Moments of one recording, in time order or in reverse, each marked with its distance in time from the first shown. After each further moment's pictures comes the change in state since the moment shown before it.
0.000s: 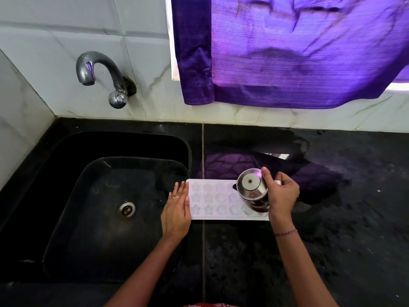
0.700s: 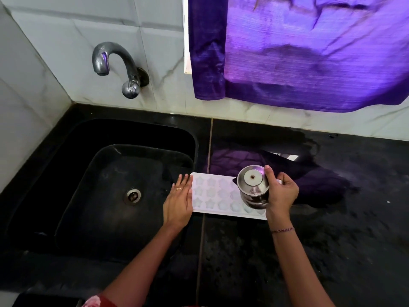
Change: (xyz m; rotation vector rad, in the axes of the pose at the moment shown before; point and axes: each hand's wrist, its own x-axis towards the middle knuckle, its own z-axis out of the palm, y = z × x) left_hand 0.001 -0.001 -0.001 0.137 -0.085 -0.007; right_hand 0.002 -0.003 0.005 0.120 -0.016 0.146
